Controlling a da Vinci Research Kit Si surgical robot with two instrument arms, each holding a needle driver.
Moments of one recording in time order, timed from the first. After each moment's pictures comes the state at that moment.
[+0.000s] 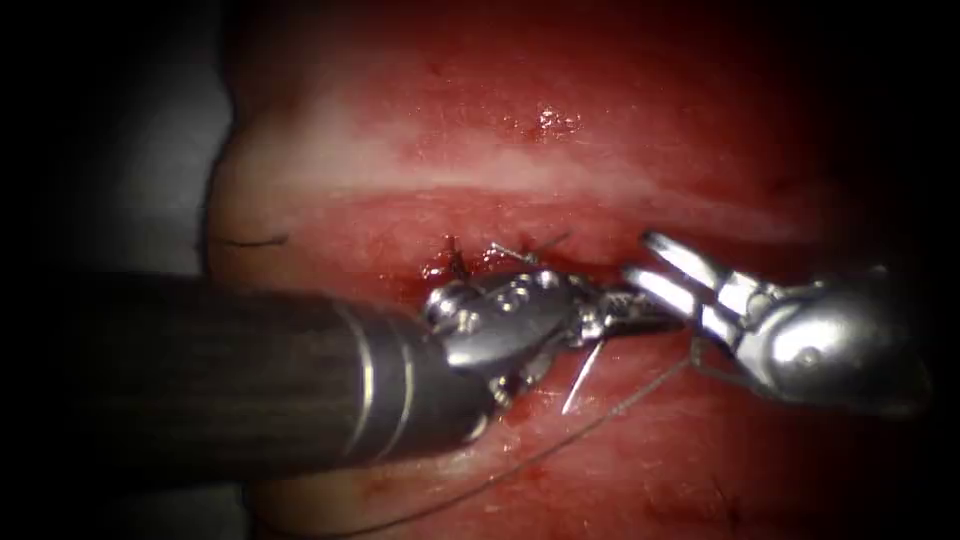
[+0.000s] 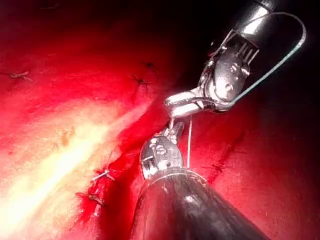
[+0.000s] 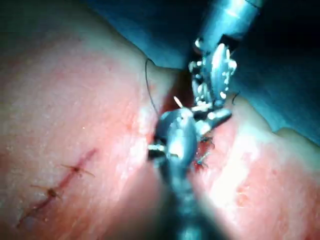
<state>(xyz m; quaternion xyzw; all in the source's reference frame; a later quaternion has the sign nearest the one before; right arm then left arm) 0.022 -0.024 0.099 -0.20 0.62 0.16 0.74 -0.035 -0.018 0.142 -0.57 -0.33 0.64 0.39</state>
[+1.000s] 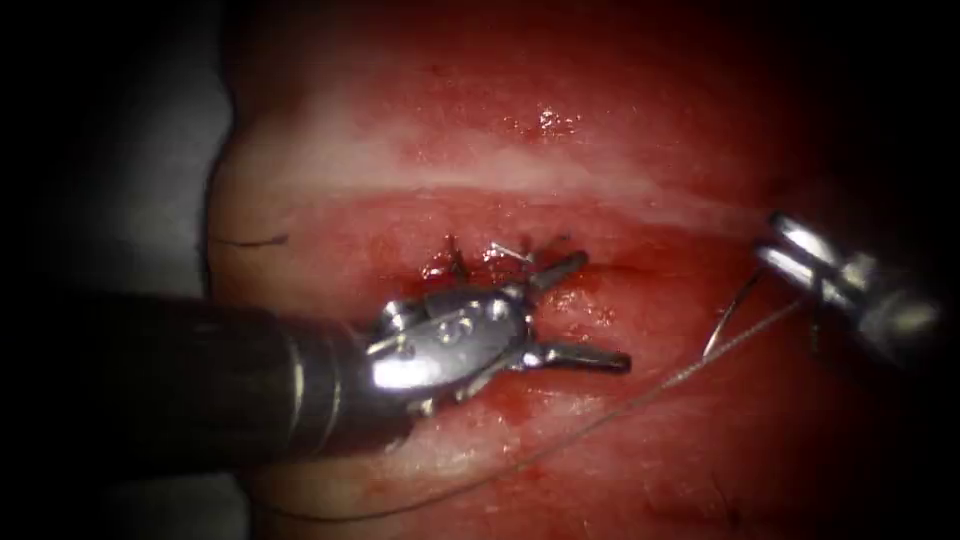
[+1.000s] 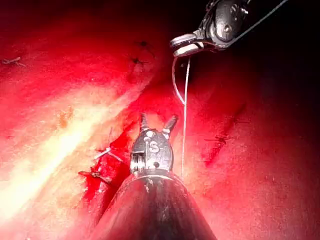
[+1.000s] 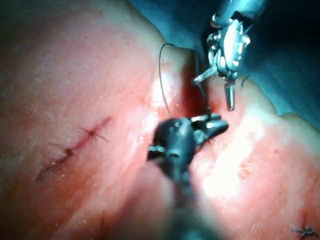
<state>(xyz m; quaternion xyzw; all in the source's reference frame) 0.014 -0.022 0.101 -0.24 0.57 0.09 0.78 -0.034 -0.023 0.146 -0.50 -0.17 0.81 0.26</state>
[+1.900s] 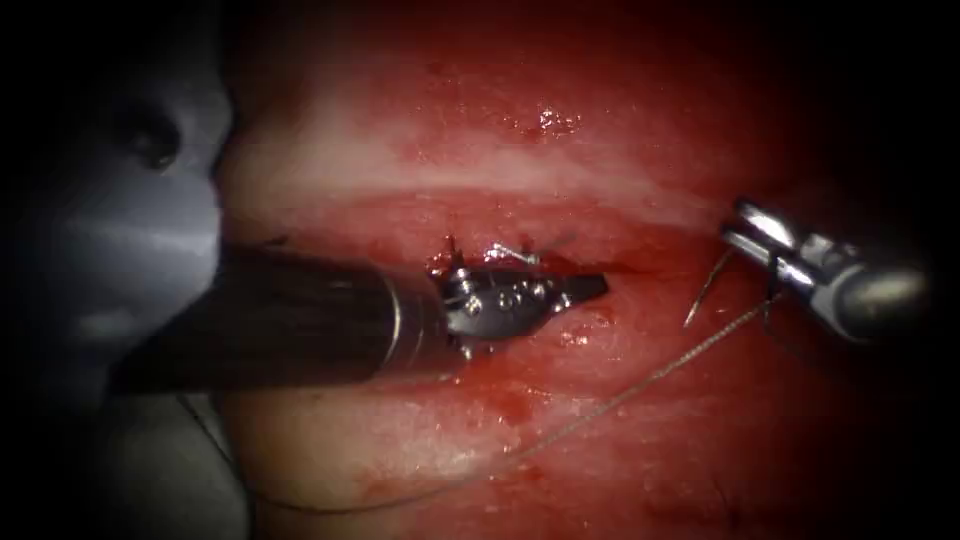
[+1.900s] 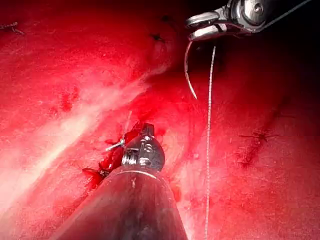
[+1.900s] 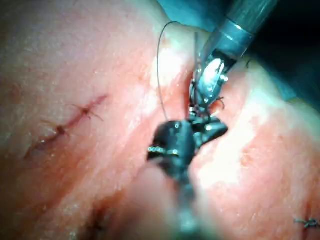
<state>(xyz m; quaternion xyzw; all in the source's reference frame) 0.016 -0.022 0.106 -0.26 0.56 0.09 0.78 -0.036 -0.022 0.159 -0.41 -0.09 0.87 0.27</state>
